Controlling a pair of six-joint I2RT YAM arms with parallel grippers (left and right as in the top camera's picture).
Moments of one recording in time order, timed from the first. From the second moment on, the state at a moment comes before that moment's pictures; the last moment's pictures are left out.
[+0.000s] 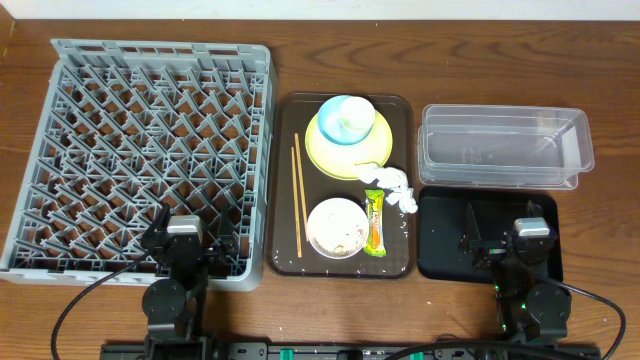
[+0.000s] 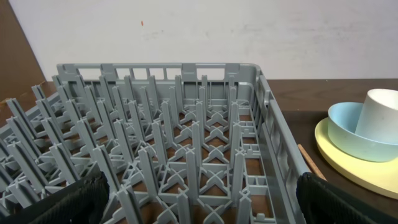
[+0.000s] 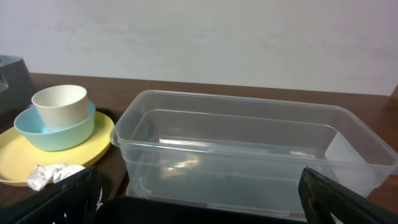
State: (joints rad) left arm 0.02 0.01 0.02 -0.12 0.00 0.02; right arm 0.04 0.01 0.01 -0.07 -0.02 0.00
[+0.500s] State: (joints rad) left arm 0.02 0.04 0.21 -0.02 0.08 -0.12; right arm 0.04 0.01 0.01 -0.07 -0.02 0.00
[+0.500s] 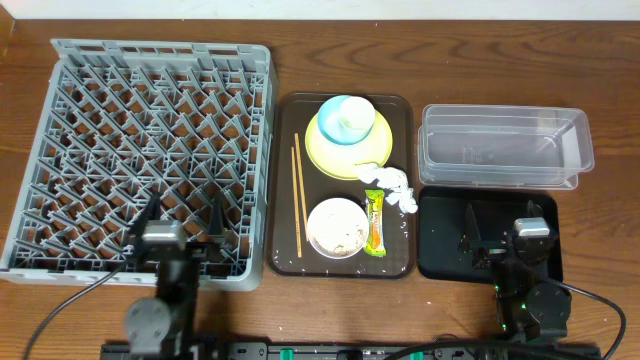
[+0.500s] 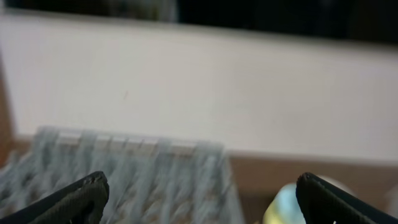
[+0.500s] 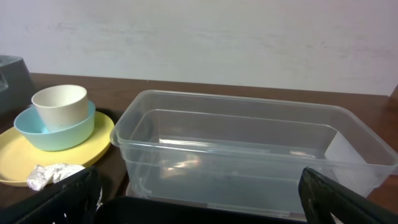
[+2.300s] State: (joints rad) left arm -0.56 1.24 1.03 -0.92 -0.04 -0.64; right arm 0.04 0.01 0.01 -0.07 -0.02 0.00
